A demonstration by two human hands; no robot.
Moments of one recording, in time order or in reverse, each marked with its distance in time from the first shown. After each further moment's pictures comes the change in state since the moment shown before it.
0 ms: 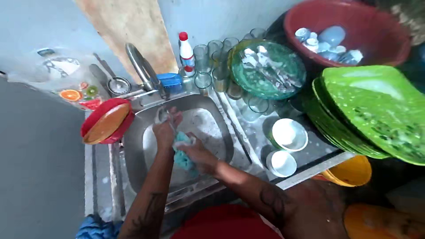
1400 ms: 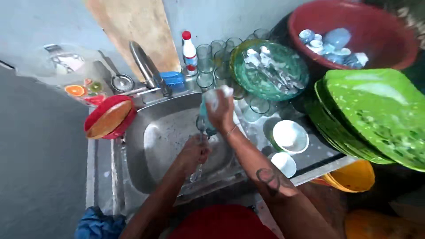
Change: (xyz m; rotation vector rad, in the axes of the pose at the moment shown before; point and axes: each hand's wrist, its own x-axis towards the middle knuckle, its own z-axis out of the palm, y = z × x) left_hand -0.074 0.007 0.029 0.059 -0.431 -0.532; right_hand 0.045 -0.045 -0.082 -0.940 0.664 -0.958
